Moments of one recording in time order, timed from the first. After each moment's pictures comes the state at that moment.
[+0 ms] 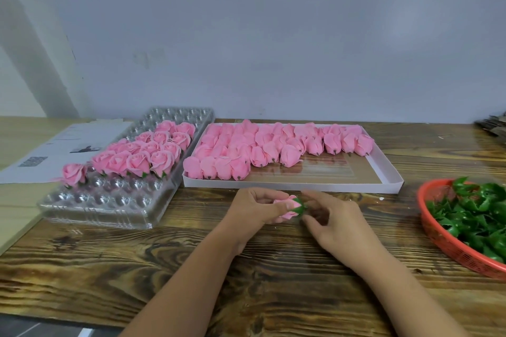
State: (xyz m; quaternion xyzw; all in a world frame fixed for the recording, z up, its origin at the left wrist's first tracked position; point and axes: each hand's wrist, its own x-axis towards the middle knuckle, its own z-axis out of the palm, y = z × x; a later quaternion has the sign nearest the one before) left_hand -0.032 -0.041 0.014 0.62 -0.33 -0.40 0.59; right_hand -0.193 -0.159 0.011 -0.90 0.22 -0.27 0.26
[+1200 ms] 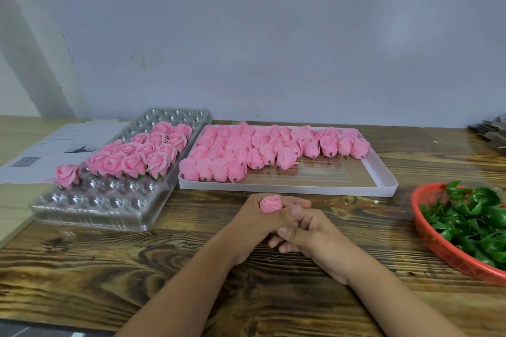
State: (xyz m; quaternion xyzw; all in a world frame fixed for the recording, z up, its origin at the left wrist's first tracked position) left_hand -0.052 -0.033 0.028 0.55 -0.44 -0.40 0.59; right_hand -0.178 -0.132 0.013 -0.65 0.10 -0.12 0.74
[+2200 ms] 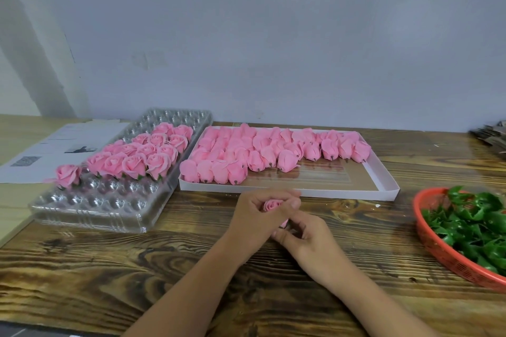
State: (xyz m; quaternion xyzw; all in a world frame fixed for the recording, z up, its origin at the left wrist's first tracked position) left_hand -0.055 -0.038 0.025 0.55 -0.43 -0.25 0.67; right_hand -0.171 -0.122 0.006 -0.81 0.13 -0.26 0.51
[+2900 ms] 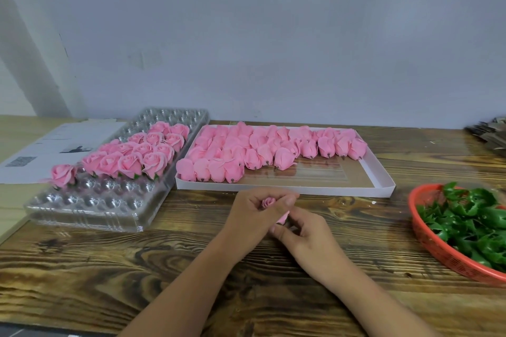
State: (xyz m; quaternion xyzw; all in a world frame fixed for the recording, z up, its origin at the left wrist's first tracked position) left_hand -0.055 -0.037 0.025 0.56 -0.44 -0.25 0.65; right_hand -0.172 -0.124 0.006 -0.83 0.15 -0.27 0.47
